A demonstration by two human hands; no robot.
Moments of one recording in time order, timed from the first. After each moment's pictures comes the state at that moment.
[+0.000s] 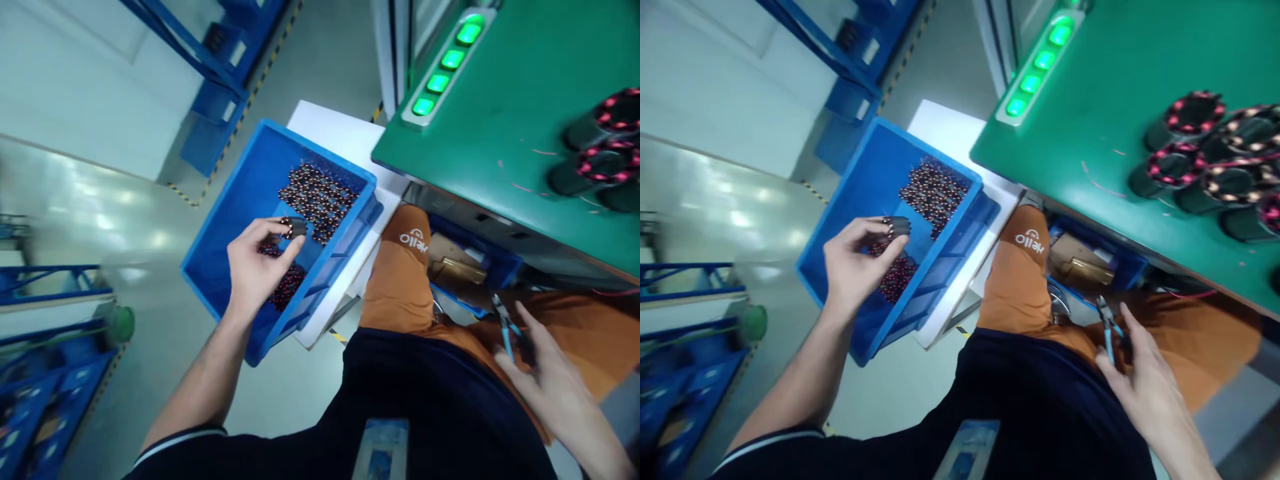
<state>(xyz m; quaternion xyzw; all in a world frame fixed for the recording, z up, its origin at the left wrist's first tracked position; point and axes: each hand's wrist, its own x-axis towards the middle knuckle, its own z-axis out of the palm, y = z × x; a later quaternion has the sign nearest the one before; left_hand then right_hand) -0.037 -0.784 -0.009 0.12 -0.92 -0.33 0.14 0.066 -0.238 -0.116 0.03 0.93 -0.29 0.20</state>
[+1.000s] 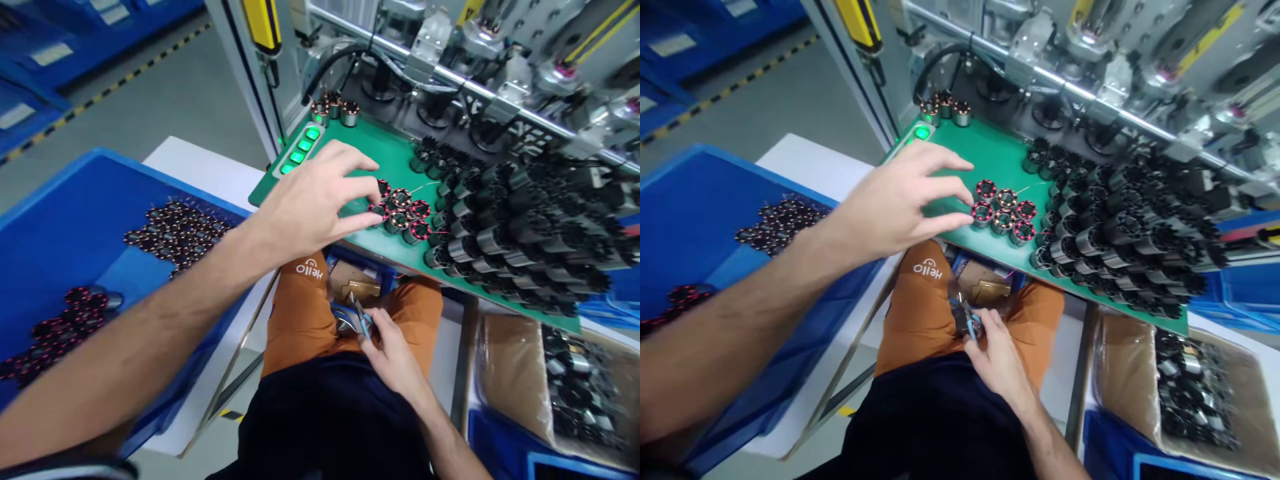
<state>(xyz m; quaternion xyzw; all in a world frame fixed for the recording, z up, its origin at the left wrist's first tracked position) -0.203 -0.559 0.071 -0.42 -0.85 -0.29 0.14 0.042 -0.323 -0.053 0.03 0.89 -0.43 0.17</state>
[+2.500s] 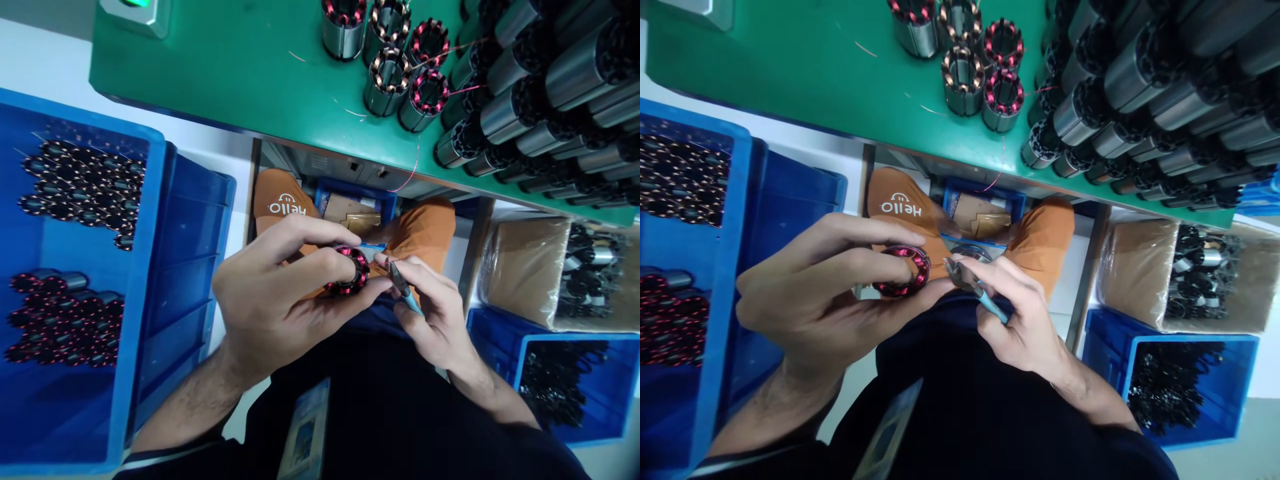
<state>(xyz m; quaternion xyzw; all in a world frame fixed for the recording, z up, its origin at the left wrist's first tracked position) -0.039 -0.542 0.021 -0.28 -0.80 -0.53 0.11 0.065 -0.311 0.018 -0.04 0.83 -0.55 0.01</state>
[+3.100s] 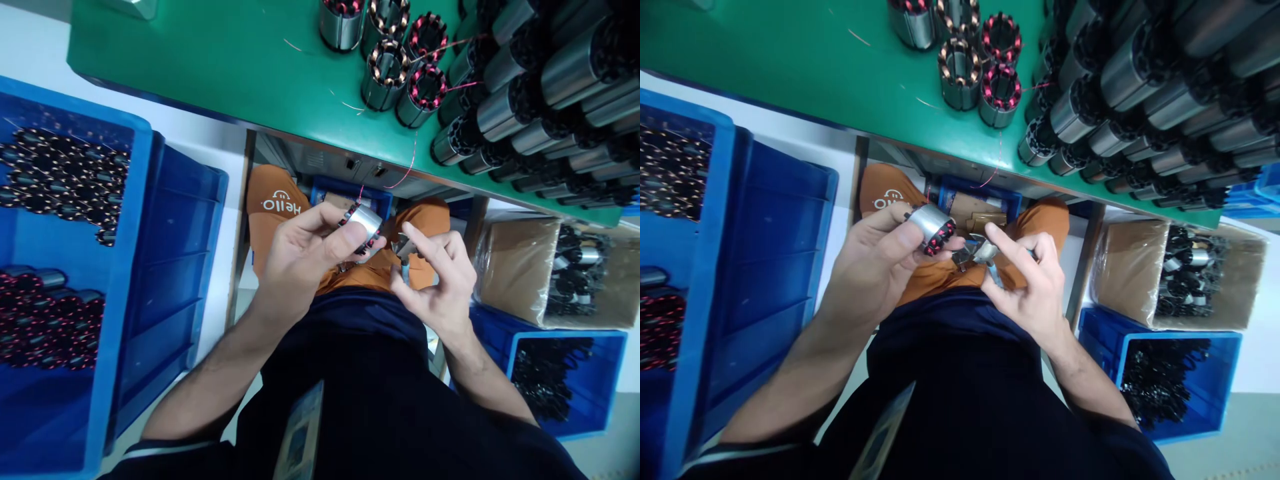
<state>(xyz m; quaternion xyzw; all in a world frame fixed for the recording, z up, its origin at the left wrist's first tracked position) -0.039 -0.512 -0.004 0.02 -0.49 -0.83 -0.27 0.055 -0.290 -0.009 -0.01 0.93 -0.31 -0.16</state>
